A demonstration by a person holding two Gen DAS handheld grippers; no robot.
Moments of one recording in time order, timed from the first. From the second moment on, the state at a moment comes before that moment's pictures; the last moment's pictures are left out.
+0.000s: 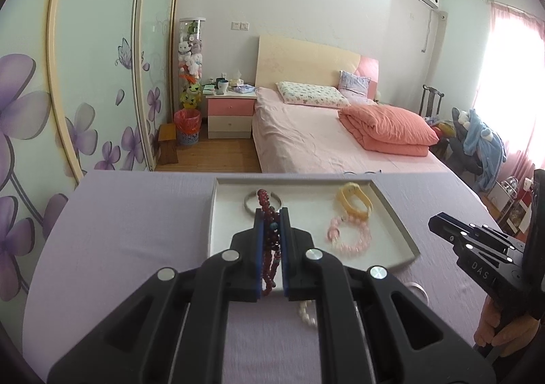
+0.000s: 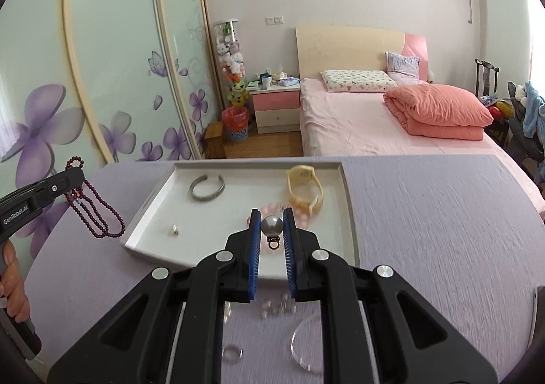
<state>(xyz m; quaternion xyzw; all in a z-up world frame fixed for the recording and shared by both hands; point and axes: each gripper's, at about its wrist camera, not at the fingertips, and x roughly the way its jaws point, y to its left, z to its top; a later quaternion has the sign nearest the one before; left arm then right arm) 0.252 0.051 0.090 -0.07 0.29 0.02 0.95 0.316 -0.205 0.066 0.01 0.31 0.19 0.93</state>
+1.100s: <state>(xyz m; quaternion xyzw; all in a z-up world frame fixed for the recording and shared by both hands) 0.368 0.051 0.041 -0.07 0.34 0.02 0.94 0.427 -0.168 -0.006 -0.01 0.42 0.17 0.89</state>
